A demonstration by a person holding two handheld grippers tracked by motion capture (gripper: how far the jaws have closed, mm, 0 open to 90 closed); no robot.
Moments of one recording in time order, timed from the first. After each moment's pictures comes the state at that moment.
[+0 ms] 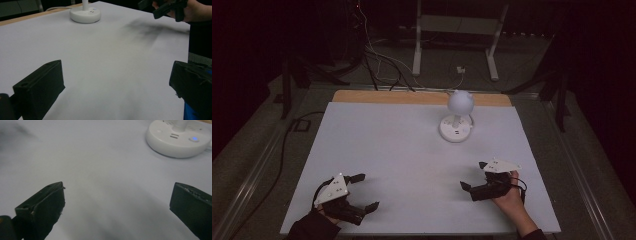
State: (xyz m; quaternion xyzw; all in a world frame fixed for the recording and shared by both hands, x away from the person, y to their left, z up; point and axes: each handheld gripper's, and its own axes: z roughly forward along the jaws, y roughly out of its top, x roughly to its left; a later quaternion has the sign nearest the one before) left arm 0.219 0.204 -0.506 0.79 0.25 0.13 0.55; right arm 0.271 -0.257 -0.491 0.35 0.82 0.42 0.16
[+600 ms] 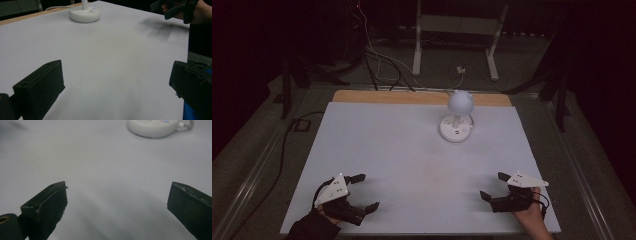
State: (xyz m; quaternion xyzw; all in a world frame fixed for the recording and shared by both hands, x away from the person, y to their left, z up) left arm 0.219 0.203 -0.506 0.79 0.25 0.13 0.55; right arm 0.240 -0.315 -0.506 0.38 0.80 0.43 0.18
